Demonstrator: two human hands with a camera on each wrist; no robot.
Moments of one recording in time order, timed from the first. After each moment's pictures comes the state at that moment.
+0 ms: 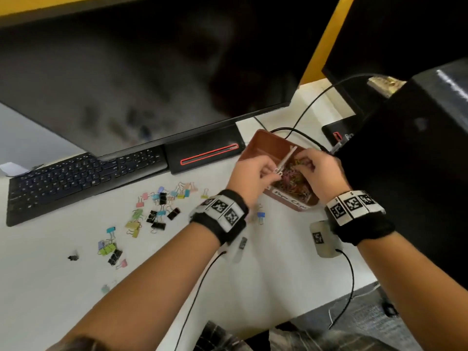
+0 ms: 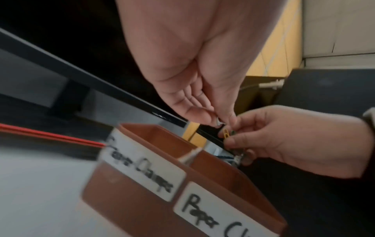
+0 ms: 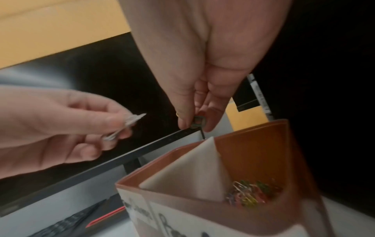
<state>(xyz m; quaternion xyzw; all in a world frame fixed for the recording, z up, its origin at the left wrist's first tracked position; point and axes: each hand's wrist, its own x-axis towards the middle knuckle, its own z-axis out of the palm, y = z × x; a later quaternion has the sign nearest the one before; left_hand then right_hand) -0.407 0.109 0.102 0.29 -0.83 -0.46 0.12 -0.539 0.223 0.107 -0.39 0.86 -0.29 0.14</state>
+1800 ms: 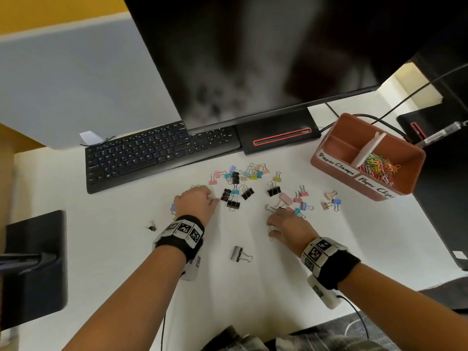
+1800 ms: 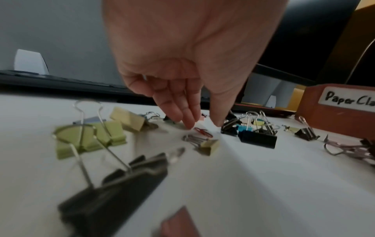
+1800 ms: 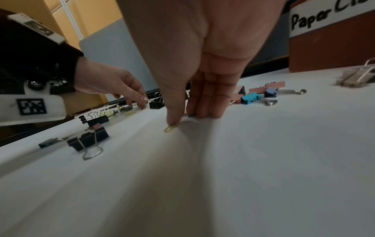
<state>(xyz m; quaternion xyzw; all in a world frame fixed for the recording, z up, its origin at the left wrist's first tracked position) -0.143 -0.025 0.003 0.50 -0.84 -0.19 -0.08 -0.309 0.160 -0.004 -0.54 0.78 -0.03 0.33</state>
